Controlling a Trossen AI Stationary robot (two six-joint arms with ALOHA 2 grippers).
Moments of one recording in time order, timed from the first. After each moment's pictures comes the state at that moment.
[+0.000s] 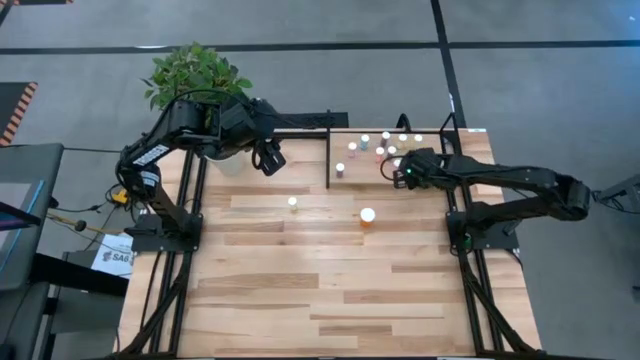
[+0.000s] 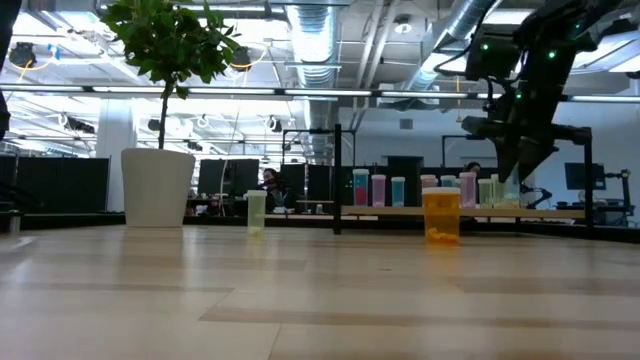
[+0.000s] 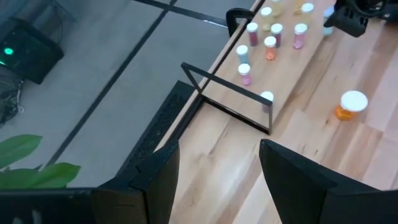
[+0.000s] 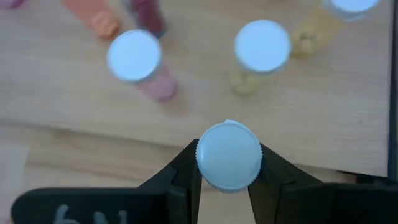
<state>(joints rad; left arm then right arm) 0.10 1.69 2.35 -1.57 -0.54 -0.22 -0.44 1.10 0.70 -0.81 0.38 0.95</state>
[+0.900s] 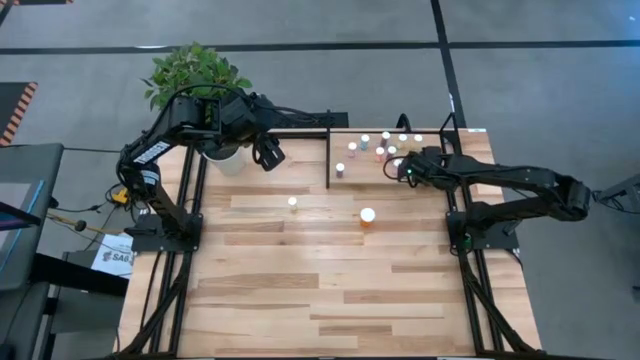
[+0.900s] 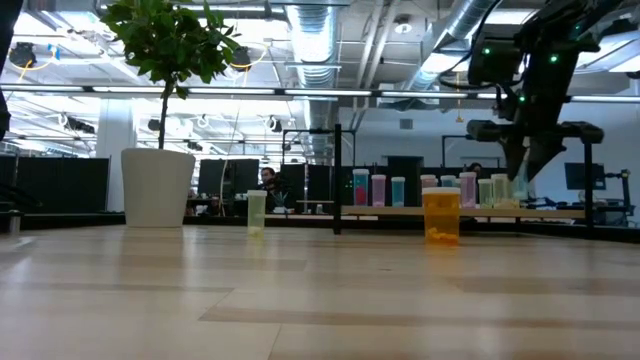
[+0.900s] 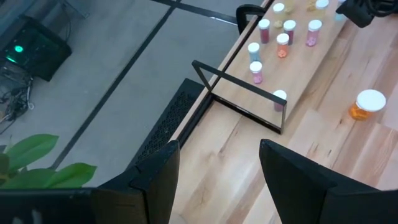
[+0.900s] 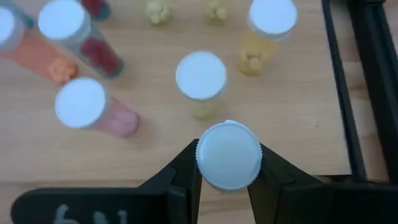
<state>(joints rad) 0.15 1.69 2.35 -1.57 -0.53 -0.18 -0.45 1.10 0.68 -0.84 0.51 1.08</state>
